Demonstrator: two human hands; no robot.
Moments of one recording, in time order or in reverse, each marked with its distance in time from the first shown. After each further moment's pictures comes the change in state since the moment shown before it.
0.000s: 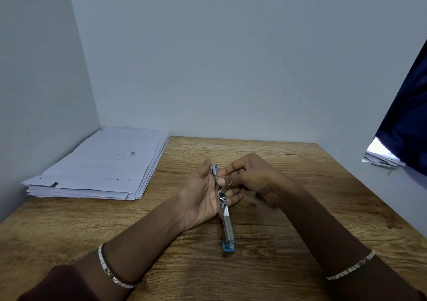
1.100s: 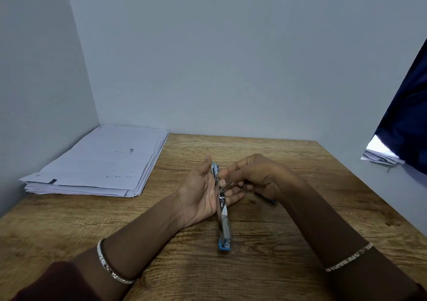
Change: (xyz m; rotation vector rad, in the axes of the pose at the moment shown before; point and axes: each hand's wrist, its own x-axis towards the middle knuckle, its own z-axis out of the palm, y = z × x) left_hand 0.004 -0.001 -0.009 0.020 0.031 -0.053; right_hand 0.006 0.003 -0.006 0.031 0.058 0.112
